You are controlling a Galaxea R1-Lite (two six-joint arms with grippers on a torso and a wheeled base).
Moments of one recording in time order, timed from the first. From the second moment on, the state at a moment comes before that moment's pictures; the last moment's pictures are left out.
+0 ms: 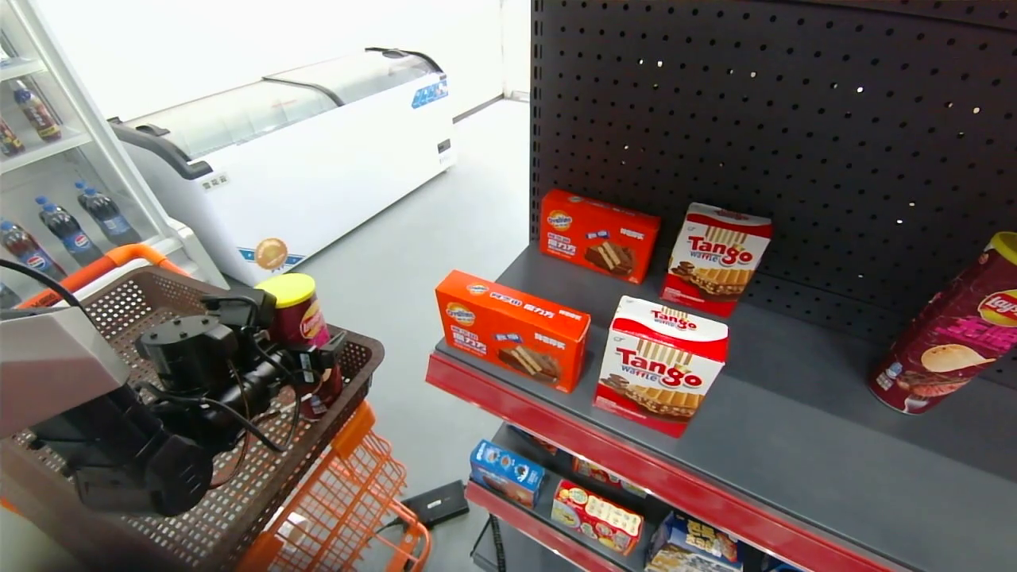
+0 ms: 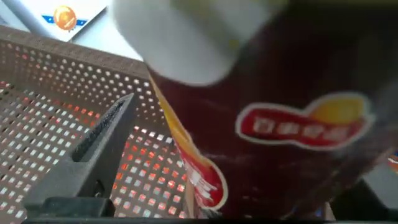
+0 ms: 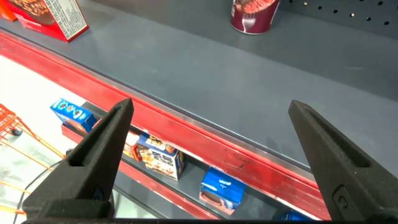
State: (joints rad) left arm 0.05 2.14 -0.65 -1.39 -0.05 0.05; right arm -0.02 0.00 0.00 0.00 0.01 -0.01
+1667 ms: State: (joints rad) left arm -0.08 1.78 -0.62 -1.28 -0.03 0.12; right arm -0.02 0.00 0.00 0.00 0.01 -0.01
